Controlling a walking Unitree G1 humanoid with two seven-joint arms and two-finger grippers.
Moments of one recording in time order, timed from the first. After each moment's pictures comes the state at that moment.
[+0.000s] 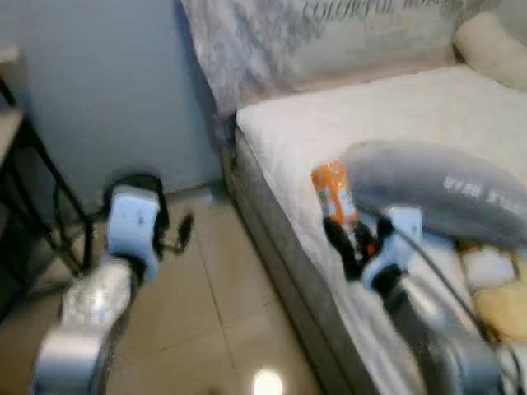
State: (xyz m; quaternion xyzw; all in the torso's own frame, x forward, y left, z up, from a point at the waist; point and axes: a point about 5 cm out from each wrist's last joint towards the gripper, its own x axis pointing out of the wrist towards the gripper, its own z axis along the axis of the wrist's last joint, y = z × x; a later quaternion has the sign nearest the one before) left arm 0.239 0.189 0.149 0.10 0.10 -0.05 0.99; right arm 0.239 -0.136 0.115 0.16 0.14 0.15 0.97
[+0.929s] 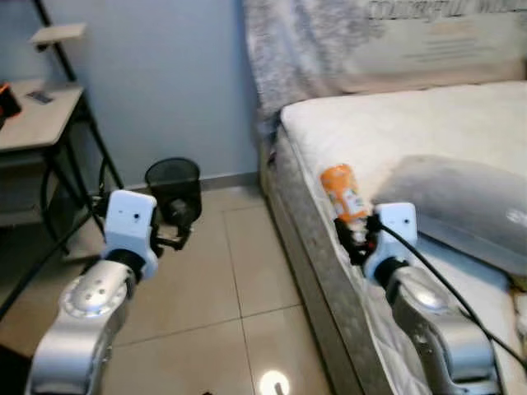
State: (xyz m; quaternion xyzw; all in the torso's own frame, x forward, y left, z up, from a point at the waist) left arm 0.240 0.198 0.148 0.09 0.10 -0.05 0.99; right arm 0.256 -0.132 0.116 0.05 0.14 0.13 0.98
